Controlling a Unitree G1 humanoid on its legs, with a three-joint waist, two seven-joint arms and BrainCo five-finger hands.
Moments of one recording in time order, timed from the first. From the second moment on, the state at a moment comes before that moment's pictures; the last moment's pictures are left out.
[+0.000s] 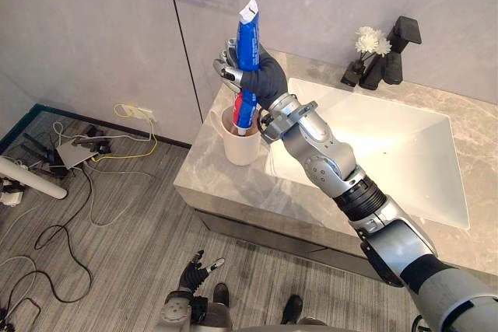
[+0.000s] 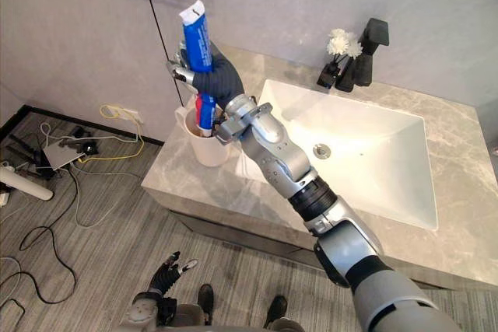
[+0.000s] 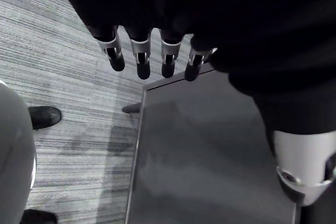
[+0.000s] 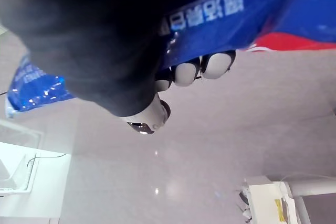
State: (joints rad) left arm 0.16 0.13 -0.13 0.70 -0.03 -0.08 0.07; right arm -0.89 -0.20 0.49 0.17 0.78 -0.07 0.04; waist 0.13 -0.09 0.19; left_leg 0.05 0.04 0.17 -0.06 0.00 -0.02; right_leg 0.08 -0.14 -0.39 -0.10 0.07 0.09
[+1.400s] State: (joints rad) left arm 0.16 0.13 -0.13 0.70 -0.04 -0.07 0.07; right arm -0.85 -0.21 0.41 -0.01 0.79 -0.11 0.04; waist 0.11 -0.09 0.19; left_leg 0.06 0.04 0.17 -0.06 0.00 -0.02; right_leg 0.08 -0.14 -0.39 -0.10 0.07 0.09
